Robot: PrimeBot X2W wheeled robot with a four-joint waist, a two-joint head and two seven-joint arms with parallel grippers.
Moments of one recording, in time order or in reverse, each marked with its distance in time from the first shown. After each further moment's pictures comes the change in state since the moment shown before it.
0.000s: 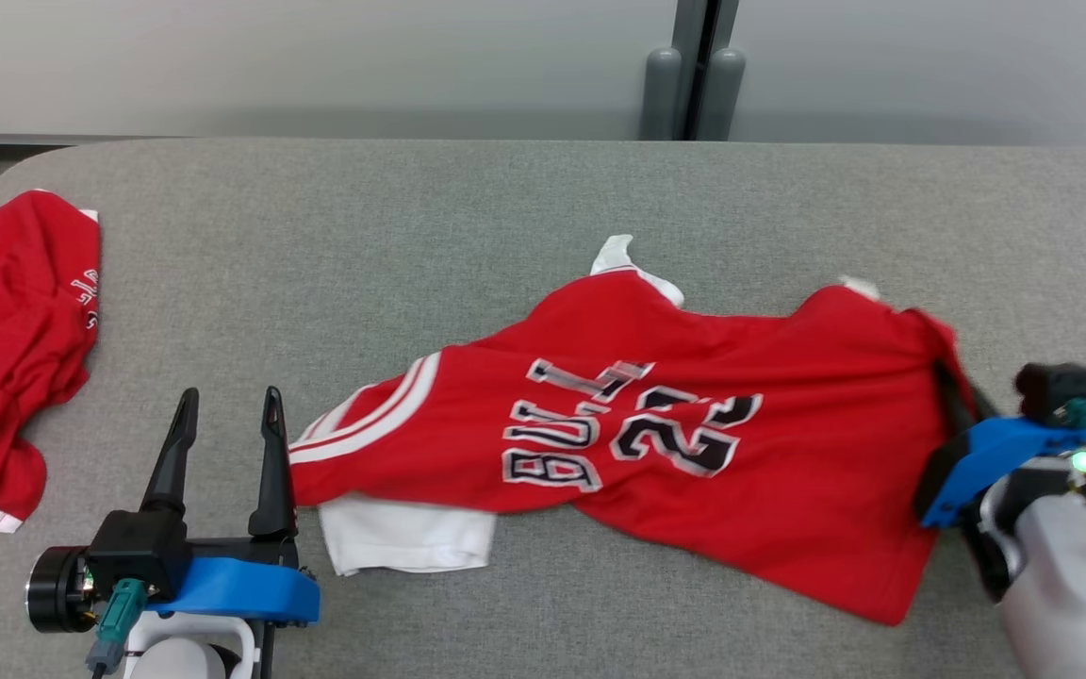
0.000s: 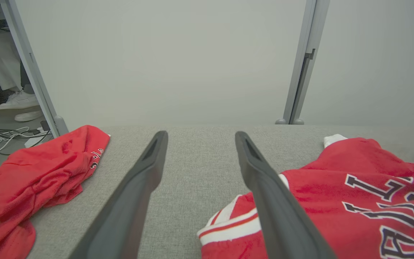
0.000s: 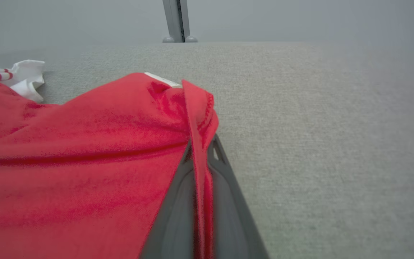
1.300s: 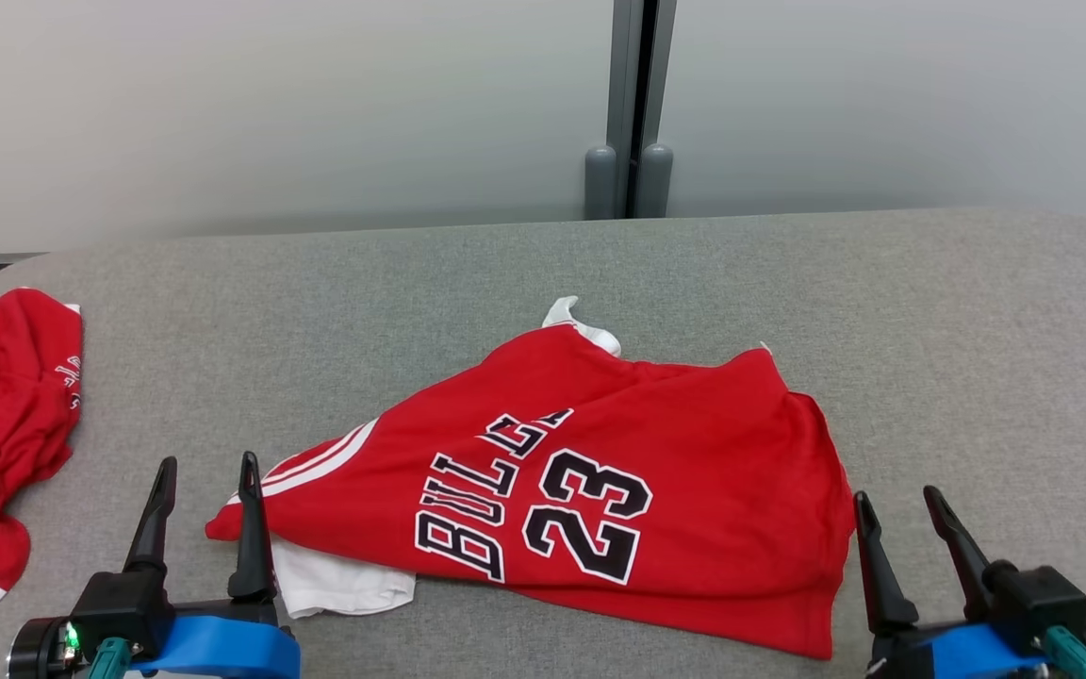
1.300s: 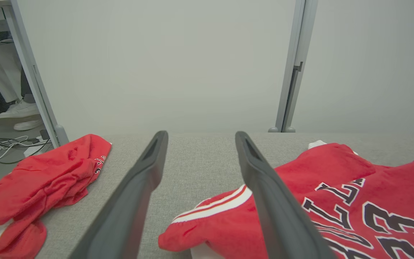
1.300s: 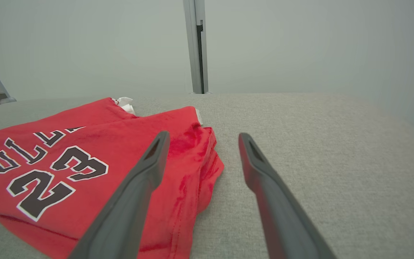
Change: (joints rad) left arm 0.101 0.014 0.025 -0.010 -0.010 0.015 0.000; right arm 0.597 0.135 -0.031 -0.775 -0.078 0.000 -0.016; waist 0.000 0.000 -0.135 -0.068
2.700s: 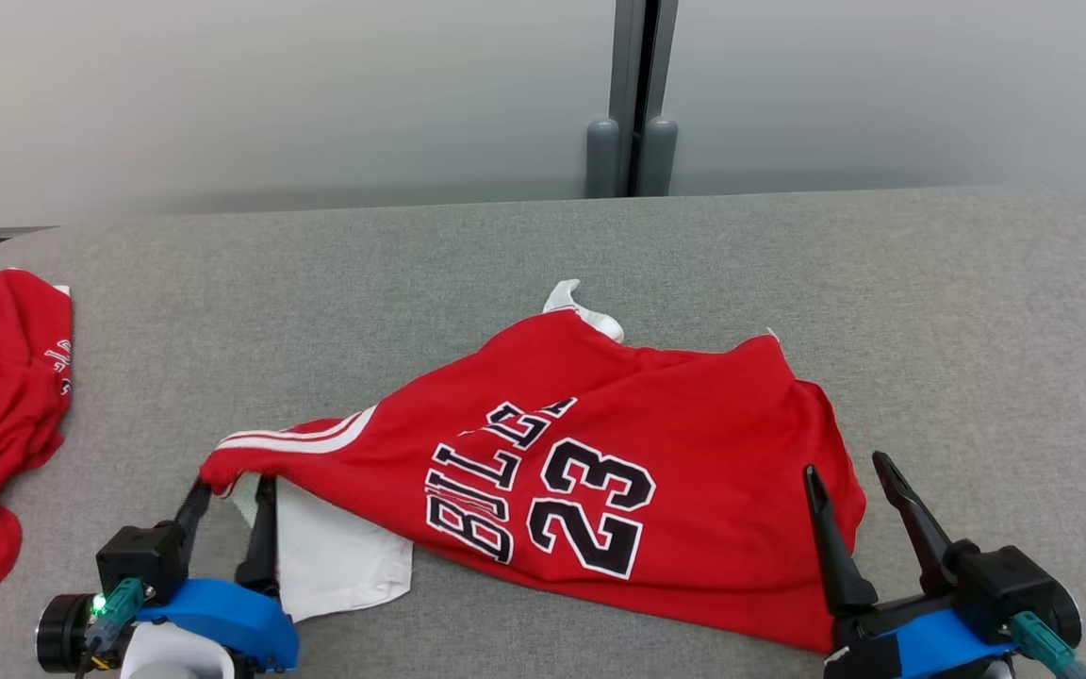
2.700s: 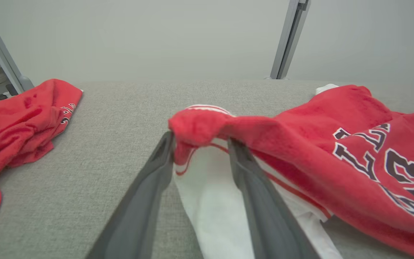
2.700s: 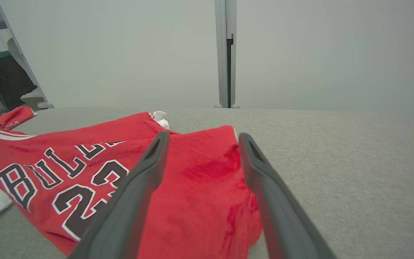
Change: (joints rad) left arm -0.172 0.181 -0.263 0.342 -0.273 0.035 0.000; right arm -0.036 0.000 0.103 -0.064 0.014 0.000 0.000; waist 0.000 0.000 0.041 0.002
